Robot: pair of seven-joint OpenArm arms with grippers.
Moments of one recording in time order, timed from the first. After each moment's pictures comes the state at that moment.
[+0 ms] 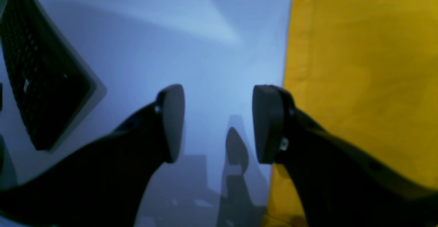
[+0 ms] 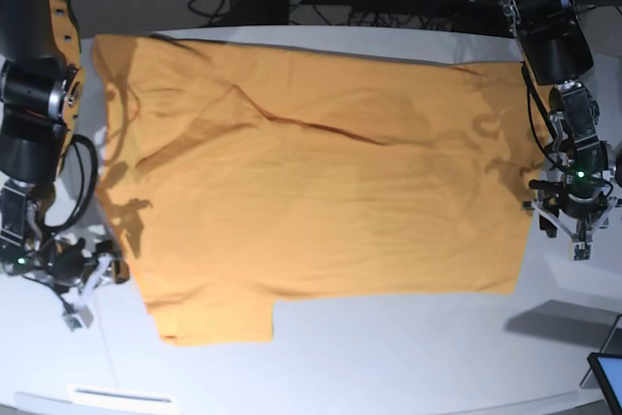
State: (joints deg) left arm -13.5 -26.2 -21.1 67.8 4.5 -16.9 30.6; right arm 37.0 17.9 12.9 41.7 6.8 40.8 -42.6
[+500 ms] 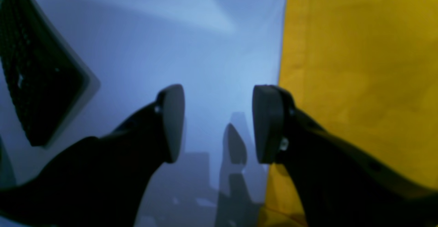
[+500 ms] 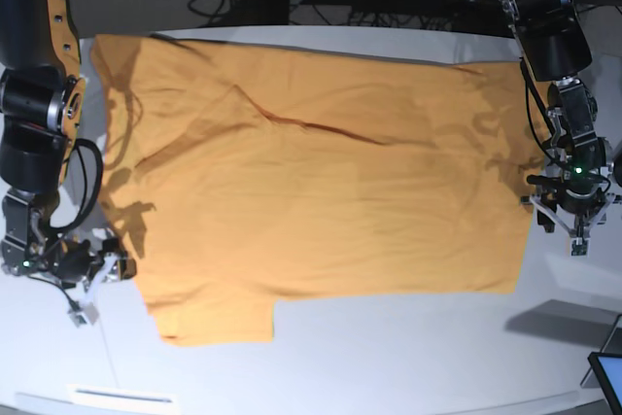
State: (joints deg) left arm -12.4 -26.1 -21.1 67.9 4.6 -17.0 30.5; right arm 39.9 17.7 13.0 34.4 6.7 41.0 -42.6
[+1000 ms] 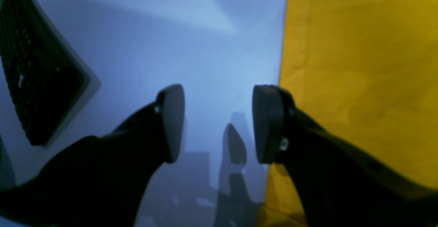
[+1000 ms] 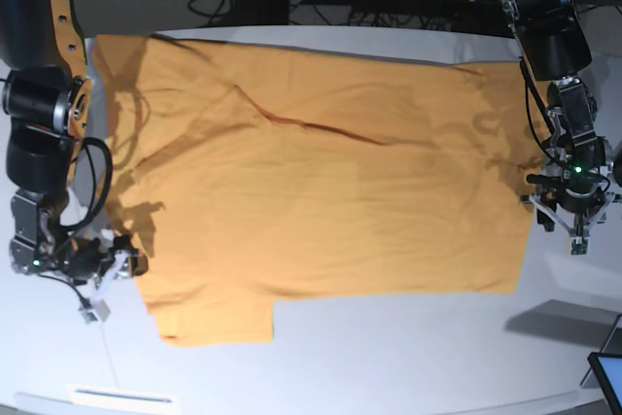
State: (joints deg) left arm -12.3 -26.1 -21.1 67.9 4.6 -17.0 30.6; right arm 40.0 16.0 13.2 32.8 6.8 41.0 -42.5
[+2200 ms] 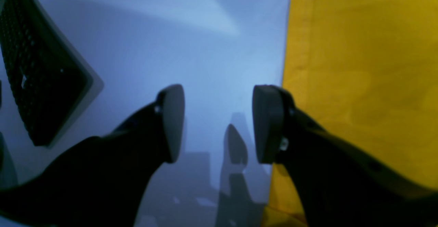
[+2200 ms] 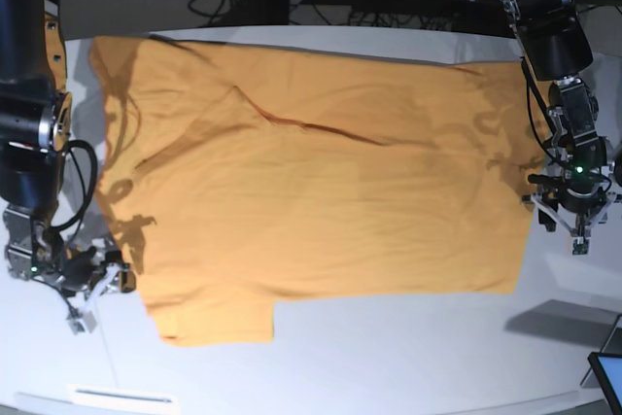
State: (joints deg) left arm -12.3 -26.3 -21.1 67.9 4.6 -16.9 30.5; right arm 44.6 19.3 4.5 22.2 6.5 37.2 -26.9
